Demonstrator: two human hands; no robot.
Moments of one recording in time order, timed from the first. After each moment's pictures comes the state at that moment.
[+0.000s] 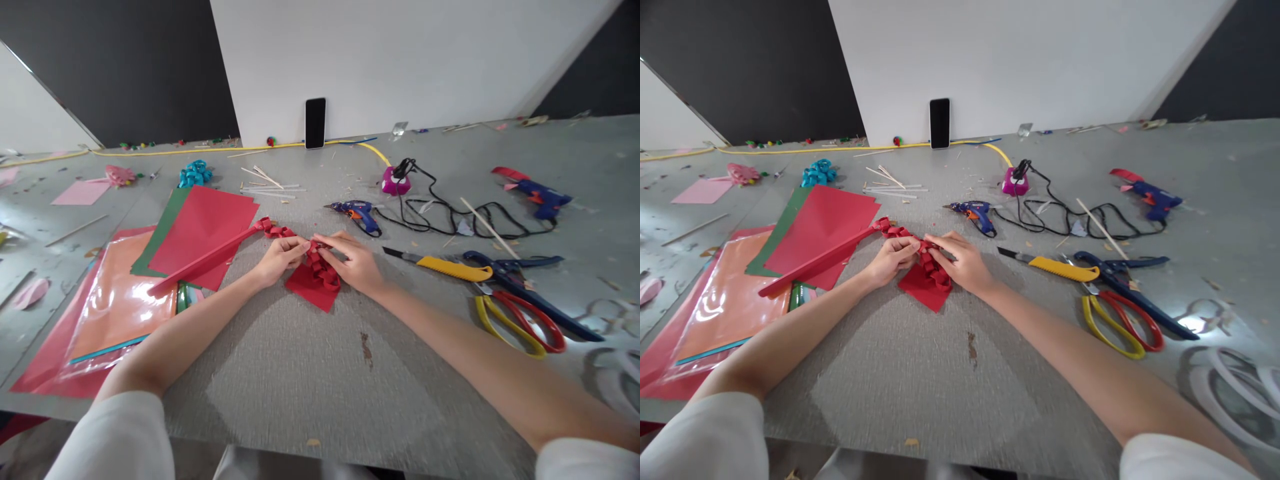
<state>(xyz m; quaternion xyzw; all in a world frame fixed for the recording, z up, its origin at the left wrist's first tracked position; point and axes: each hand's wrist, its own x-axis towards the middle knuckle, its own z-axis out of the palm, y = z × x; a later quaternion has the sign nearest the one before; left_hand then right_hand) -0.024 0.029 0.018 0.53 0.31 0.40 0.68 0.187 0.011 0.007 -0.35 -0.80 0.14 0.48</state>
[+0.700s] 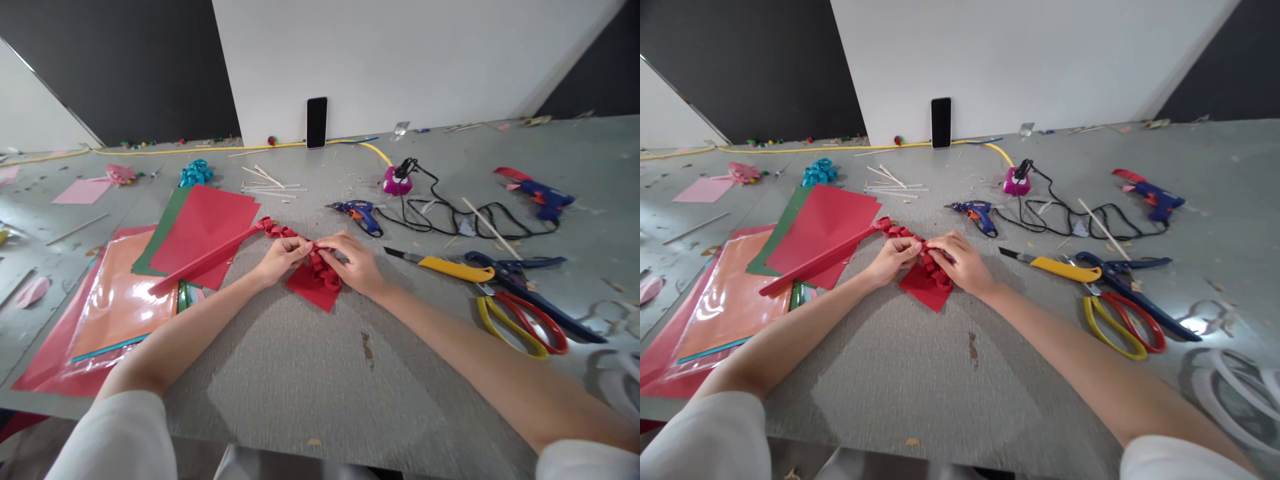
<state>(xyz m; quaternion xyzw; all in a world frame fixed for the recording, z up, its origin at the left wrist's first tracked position) -0.023 0.029 0.020 0.56 0.33 0.39 0.66 0.188 0.014 0.003 -0.29 -0.81 0.10 0.50</state>
